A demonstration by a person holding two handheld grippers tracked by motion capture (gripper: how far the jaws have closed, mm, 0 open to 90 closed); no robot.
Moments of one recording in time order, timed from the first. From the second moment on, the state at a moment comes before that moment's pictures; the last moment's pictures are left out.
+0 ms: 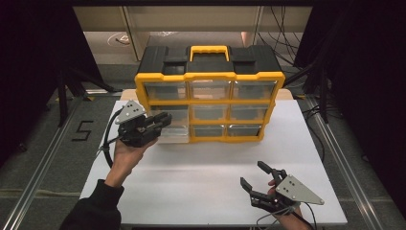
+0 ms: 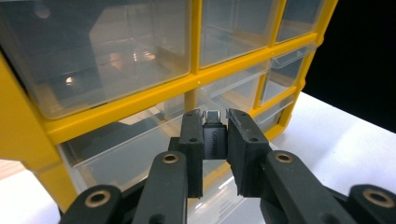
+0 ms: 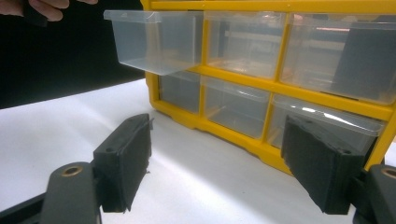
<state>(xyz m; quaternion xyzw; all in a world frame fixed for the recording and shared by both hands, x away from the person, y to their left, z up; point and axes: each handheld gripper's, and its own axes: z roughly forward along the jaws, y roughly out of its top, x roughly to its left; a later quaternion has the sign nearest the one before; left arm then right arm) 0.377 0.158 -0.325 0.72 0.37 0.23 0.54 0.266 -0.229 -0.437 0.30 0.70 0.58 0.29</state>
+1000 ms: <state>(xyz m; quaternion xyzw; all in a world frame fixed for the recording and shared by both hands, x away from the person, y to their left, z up) 0.380 0.156 -0.328 0.72 0.38 0.22 0.53 0.266 -0.230 -0.436 0.30 0.69 0.59 0.29</state>
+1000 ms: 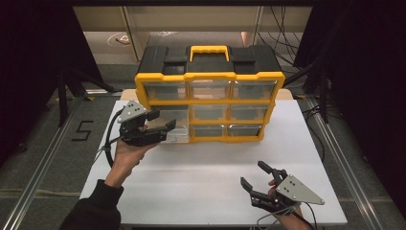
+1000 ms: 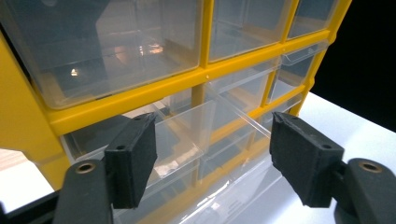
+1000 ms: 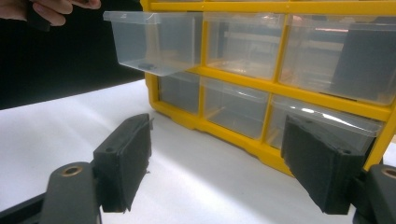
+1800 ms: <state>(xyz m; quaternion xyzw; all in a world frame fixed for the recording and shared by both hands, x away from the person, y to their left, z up) 0.363 0.150 -0.335 0.71 0.34 0.19 0.59 0.266 -0.230 -0.436 0.30 0.69 0.58 0.29</state>
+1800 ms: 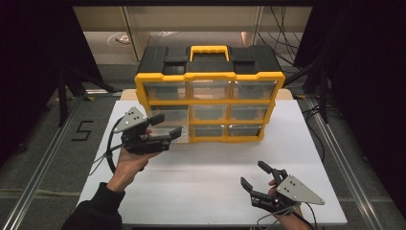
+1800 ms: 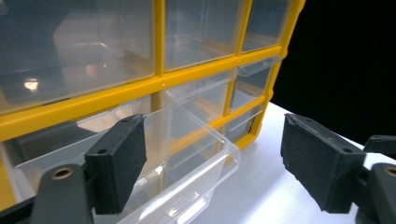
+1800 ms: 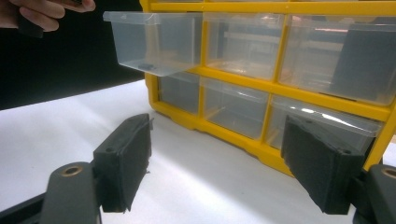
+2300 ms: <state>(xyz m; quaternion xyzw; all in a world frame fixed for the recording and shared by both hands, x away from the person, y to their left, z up) 0.353 0.139 -0.337 0.71 0.32 0.18 0.60 0.266 -0.230 -0.436 0.30 0.69 0.58 0.29</state>
